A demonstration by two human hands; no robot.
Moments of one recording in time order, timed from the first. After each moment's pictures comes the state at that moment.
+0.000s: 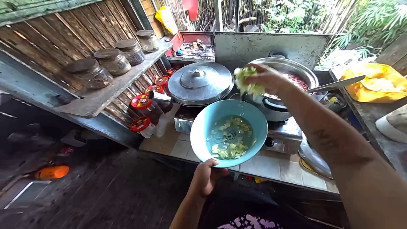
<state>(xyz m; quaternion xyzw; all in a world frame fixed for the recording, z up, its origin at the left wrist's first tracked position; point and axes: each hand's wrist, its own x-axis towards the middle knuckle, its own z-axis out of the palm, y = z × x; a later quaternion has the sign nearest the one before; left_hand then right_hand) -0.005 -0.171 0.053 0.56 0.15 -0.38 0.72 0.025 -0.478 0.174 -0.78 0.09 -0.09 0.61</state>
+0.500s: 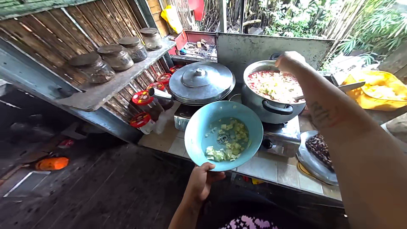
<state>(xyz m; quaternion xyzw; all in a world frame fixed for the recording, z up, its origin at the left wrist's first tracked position) -0.019 -0.163 0.052 0.55 0.17 -0.35 0.74 0.055 -0.643 0.143 -0.96 0.22 -0.14 -0.04</state>
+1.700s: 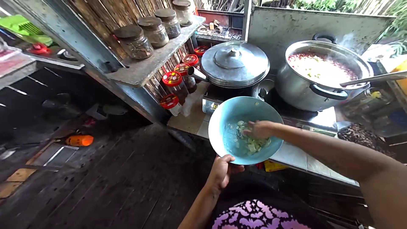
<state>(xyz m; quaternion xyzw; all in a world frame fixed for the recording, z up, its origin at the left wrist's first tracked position) 0.019 -0.070 0.016 0.52 0.15 -0.41 0.74 0.047 -0.308 0.019 -0.93 0.09 0.33 0.15</state>
